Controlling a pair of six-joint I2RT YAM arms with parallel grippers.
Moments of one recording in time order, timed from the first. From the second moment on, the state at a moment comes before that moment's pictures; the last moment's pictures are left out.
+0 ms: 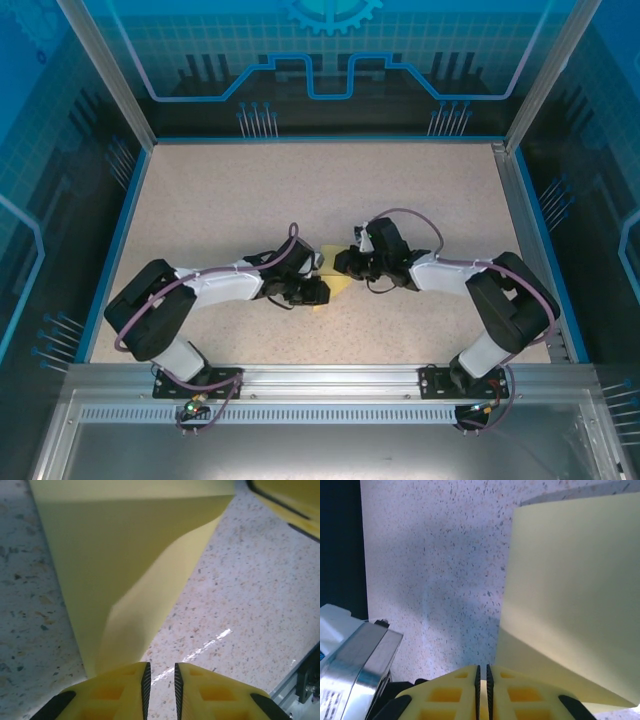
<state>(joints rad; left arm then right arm) -0.71 1.58 0.75 -0.21 0.38 -0.71 0.60 1.59 0.71 0.13 -0.45 0.90</state>
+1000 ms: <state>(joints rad) -0.71 1.65 0.75 -0.17 0.36 -0.69 0.67 1.74 0.70 0.17 -0.48 0.90</state>
